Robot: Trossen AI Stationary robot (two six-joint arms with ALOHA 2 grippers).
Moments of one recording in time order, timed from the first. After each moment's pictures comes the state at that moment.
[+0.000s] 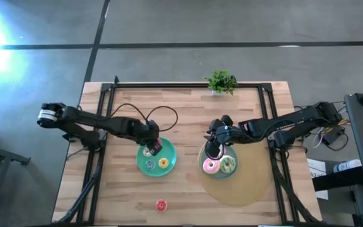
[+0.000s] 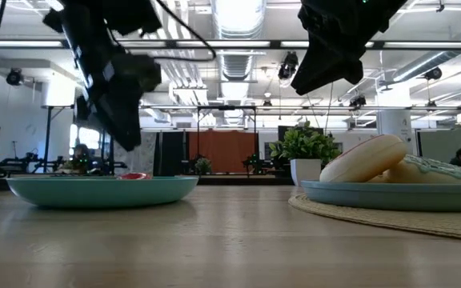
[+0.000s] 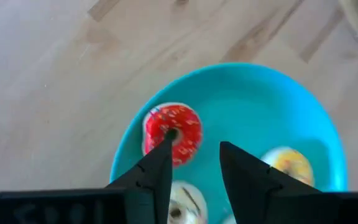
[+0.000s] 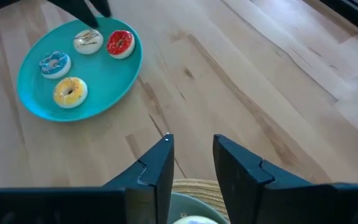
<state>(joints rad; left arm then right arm) -0.04 1.35 0.83 -0.57 -0.12 -0.77 0.16 1.36 0.94 -0.41 0.39 0.60</state>
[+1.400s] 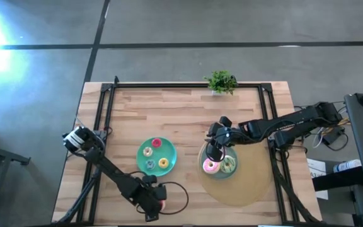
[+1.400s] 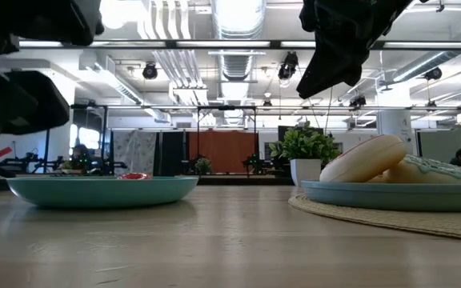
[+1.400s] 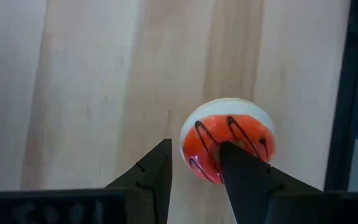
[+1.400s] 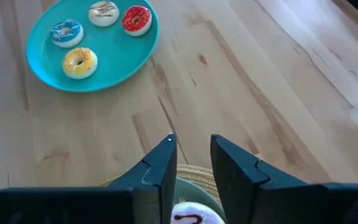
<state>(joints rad) -0.71 1.87 1.20 -0.46 -0.11 -0.88 0.17 1.36 0.93 -0.42 0.33 0.49</state>
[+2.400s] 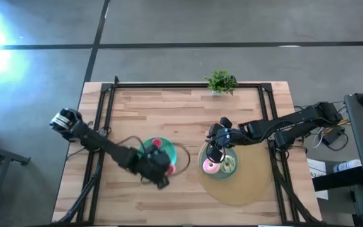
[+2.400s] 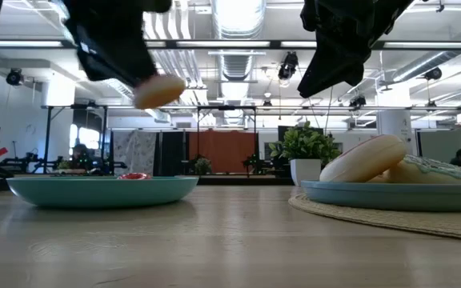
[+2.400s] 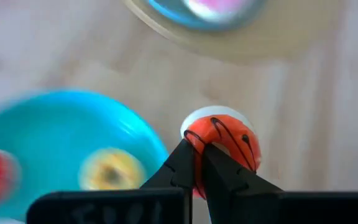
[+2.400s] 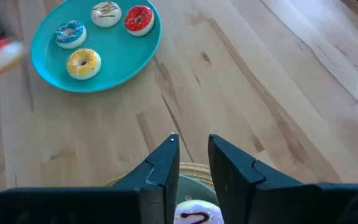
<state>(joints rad) -0.50 1.59 1.10 -0.47 -0.38 -0.81 0.18 1.36 0.93 -0.42 0.33 0.52</state>
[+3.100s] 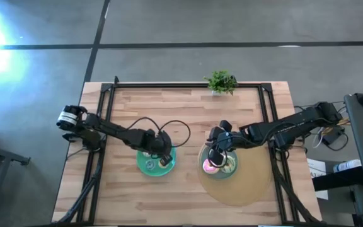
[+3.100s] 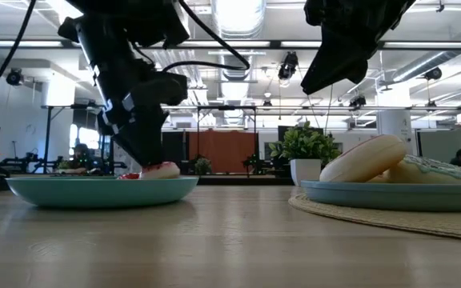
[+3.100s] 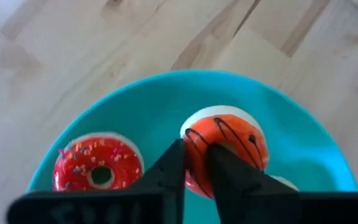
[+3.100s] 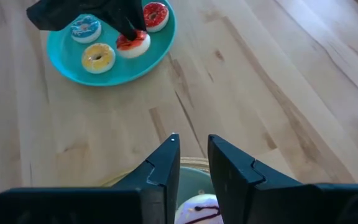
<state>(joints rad) -0.17 1.62 0.94 -0.47 -0.24 -0.77 0.23 1.36 0.93 -0.41 0.34 0.53</state>
